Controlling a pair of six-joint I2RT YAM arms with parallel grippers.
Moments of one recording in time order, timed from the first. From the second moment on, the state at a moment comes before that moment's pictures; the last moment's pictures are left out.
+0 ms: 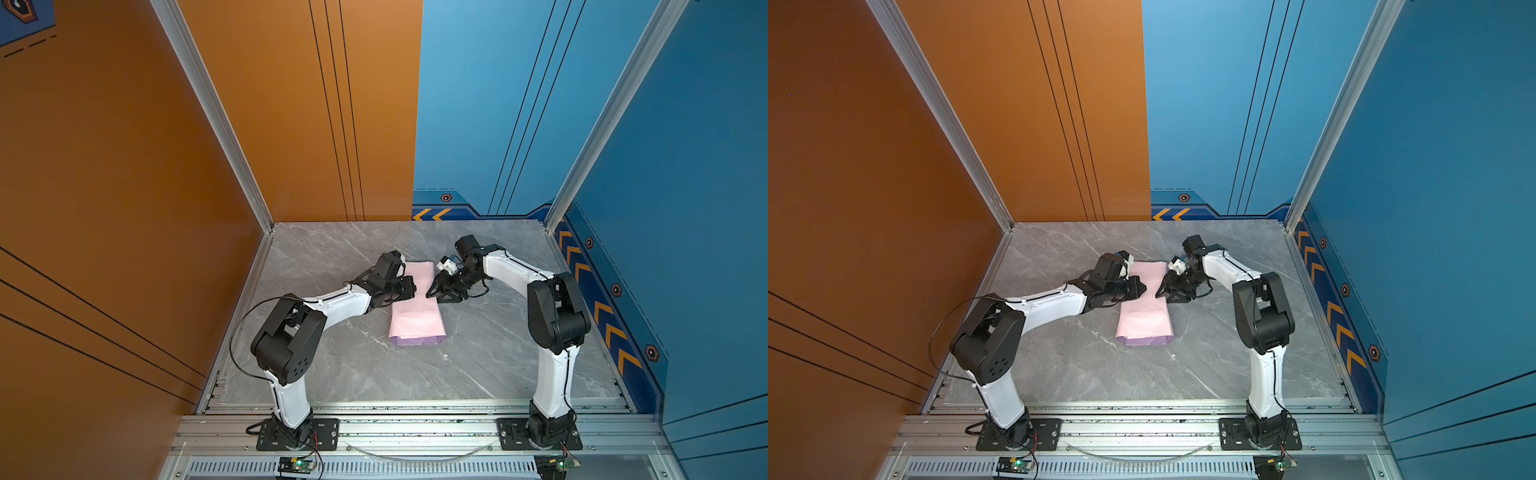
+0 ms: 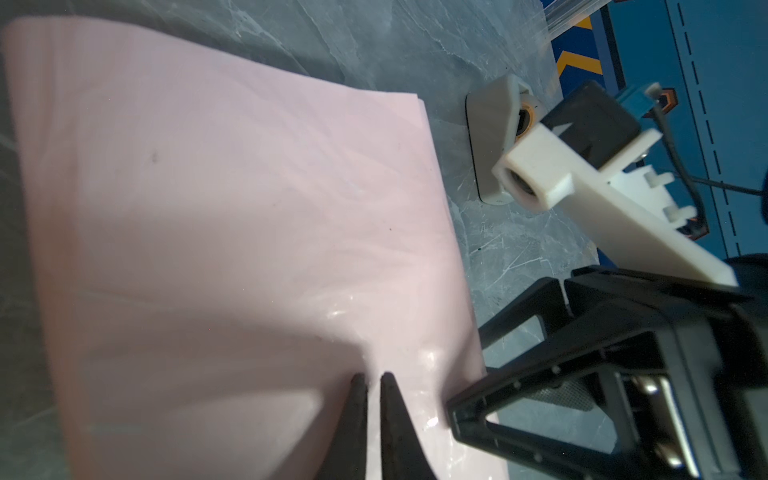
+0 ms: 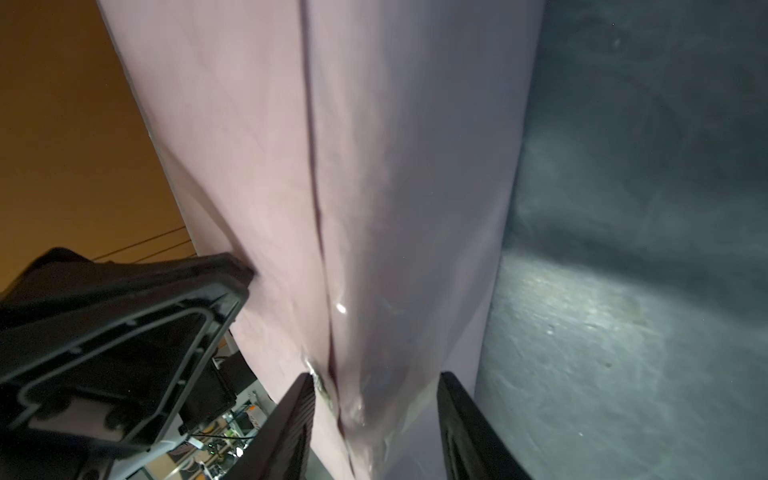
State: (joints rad) left arm -0.58 1.81 1.13 -0.03 0.23 -0.67; right arm 0.33 2.03 1.51 -0.84 -0.71 0.39
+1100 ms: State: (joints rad) left arm -0.51 1.56 1.06 -0.23 0.19 -0.73; right arm 0.37 1.94 1.47 -0.83 -0.60 0.42
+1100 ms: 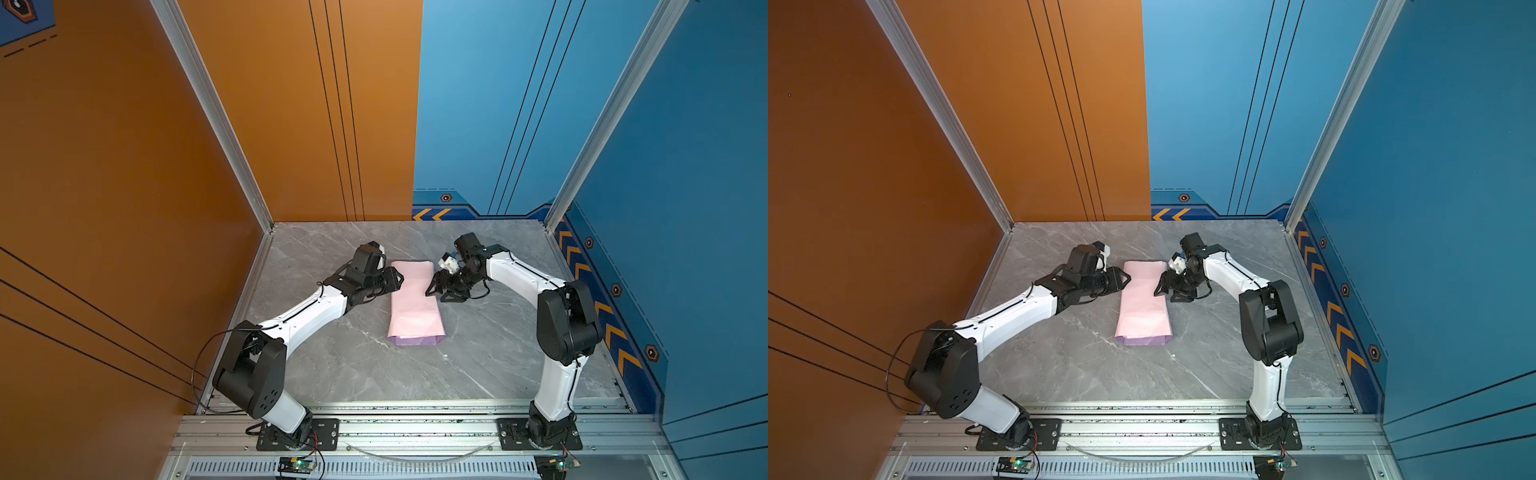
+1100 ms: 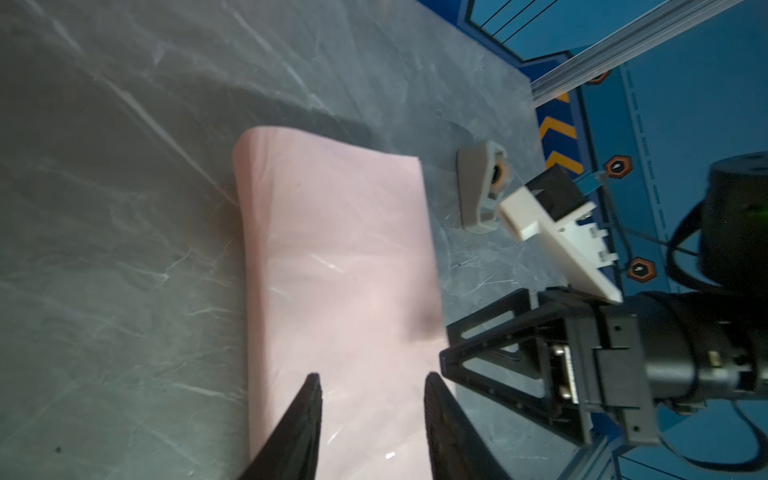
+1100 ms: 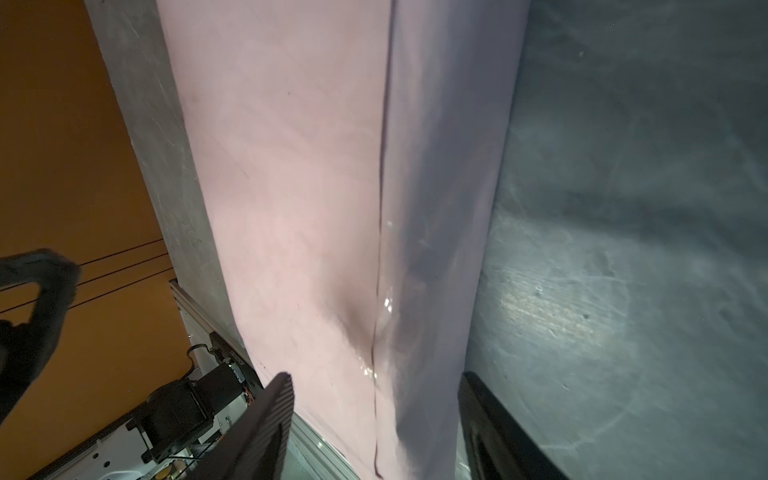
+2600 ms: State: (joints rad) left arm -0.76 1.77 1.25 -0.41 0.01 0.45; right arm 0.30 1.41 0.81 -0.35 -0.50 0.37
